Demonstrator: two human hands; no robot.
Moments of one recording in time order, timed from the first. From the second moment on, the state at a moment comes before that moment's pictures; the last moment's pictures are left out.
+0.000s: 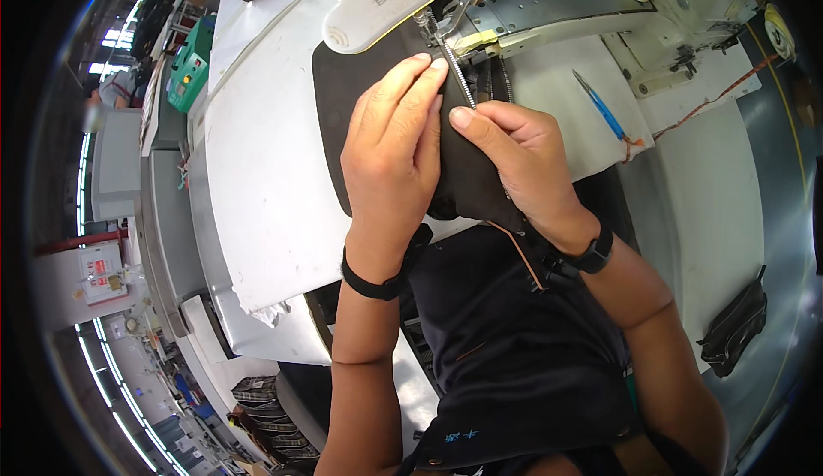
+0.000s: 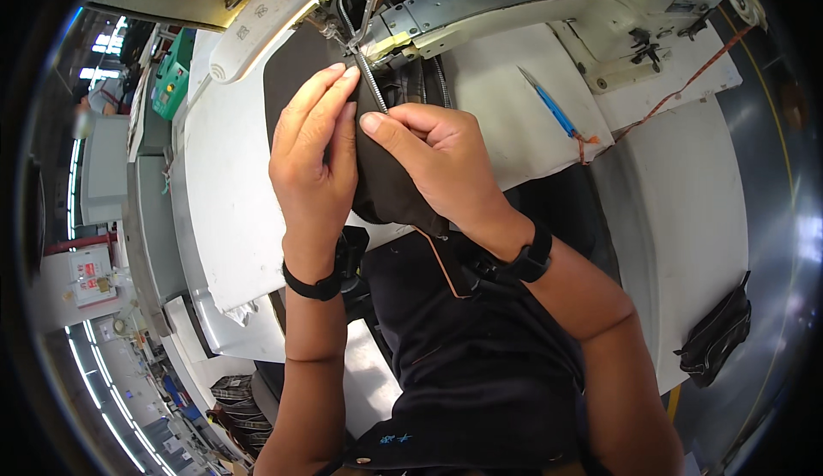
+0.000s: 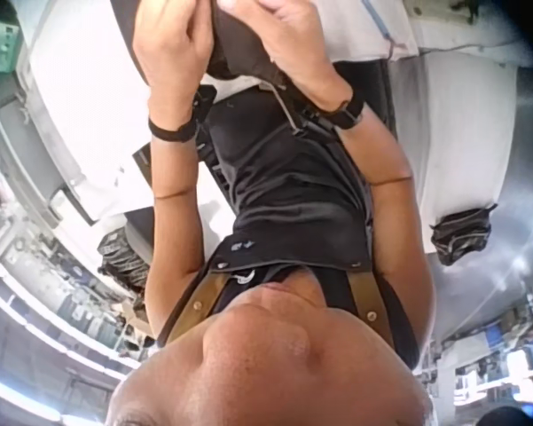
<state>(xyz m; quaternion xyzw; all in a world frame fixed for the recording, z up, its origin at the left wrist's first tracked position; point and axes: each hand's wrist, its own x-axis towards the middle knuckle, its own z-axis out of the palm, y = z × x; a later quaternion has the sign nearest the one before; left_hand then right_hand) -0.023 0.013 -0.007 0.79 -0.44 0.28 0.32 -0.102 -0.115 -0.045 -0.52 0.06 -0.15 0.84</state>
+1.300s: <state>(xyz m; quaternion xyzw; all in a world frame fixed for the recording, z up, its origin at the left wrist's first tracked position) -0.023 0.012 0.009 0.82 -0.42 0.20 0.33 -0.091 -0.125 -0.033 -0.48 0.05 -0.14 0.86</state>
